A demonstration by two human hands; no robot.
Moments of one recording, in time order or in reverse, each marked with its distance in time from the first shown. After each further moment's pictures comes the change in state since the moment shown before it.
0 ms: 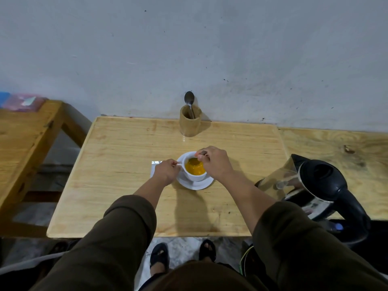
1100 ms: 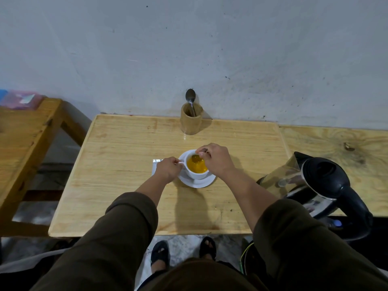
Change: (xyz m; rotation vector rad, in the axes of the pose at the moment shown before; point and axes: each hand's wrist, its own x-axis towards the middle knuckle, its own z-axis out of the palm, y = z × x) left_hand -0.001 0.000 -0.003 -0.073 -0.020 0.002; right_hand 0.001 -0.004 0.001 -0.015 0.003 -0.004
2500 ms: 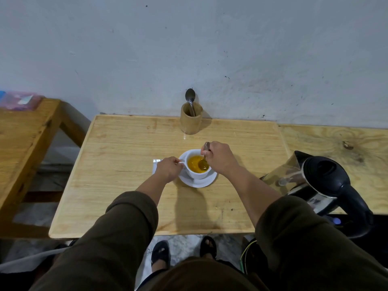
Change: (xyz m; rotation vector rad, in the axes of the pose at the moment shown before) left_hand 0.002 -0.001 -0.002 0.001 -0.024 0.009; right_hand 0.010 0.008 -0.003 -0.088 -0.026 0.022
